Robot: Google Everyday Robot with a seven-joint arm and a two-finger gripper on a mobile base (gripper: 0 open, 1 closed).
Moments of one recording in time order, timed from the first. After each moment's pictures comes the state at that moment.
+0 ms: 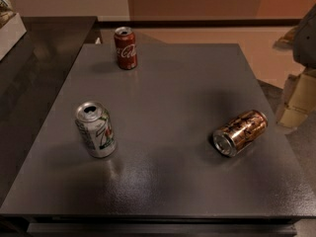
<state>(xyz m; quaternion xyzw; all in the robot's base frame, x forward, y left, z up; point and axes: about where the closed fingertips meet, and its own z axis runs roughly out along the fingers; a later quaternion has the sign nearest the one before) 0.438 -0.217 0.976 -0.60 0.78 -0.03 0.16</state>
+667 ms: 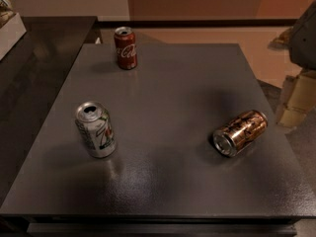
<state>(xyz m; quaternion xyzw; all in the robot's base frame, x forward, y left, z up) 0.444 -0.215 0.972 -0.63 0.76 -0.04 0.16</state>
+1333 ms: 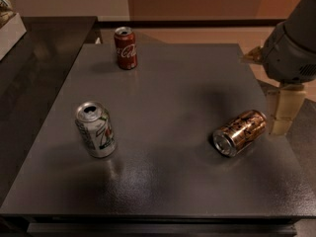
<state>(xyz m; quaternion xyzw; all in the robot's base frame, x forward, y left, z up) 0.457 -0.198 0.931 -0.72 0.68 -0.02 0.12</state>
